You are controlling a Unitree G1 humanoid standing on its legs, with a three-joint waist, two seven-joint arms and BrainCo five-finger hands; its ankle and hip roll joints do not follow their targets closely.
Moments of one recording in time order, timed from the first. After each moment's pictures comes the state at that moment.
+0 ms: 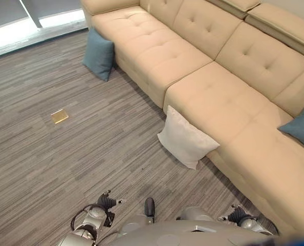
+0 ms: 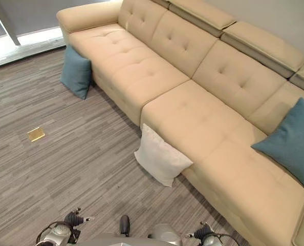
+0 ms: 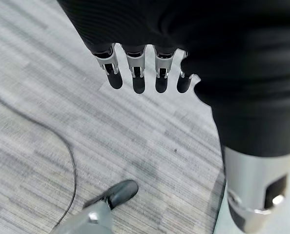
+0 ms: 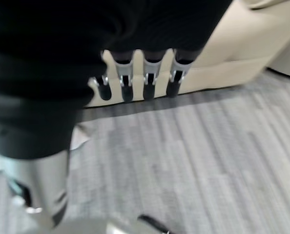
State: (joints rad) left arm -0.07 0.30 -0.21 1.24 -0.01 -0.05 0.11; right arm -0.07 -0.24 0.31 1.23 -0.18 0.01 -0.18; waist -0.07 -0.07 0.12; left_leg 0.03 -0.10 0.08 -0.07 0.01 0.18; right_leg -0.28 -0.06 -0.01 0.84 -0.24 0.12
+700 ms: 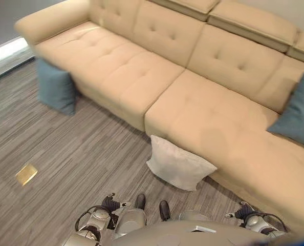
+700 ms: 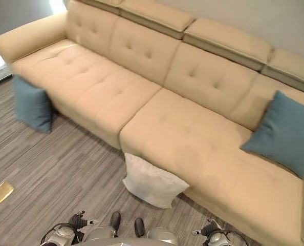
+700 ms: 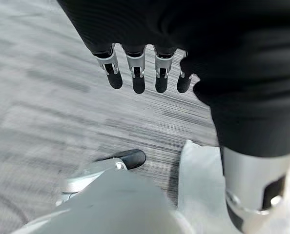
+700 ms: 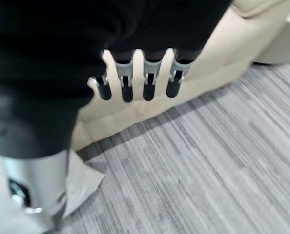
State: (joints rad) left arm -0.06 0.26 -0.22 1.24 -0.01 -0.06 0.11; right arm -0.05 -0.30 0.29 1.32 -0.18 0.03 -0.20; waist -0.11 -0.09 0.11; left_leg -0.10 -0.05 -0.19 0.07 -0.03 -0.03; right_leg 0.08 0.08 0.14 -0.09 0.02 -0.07
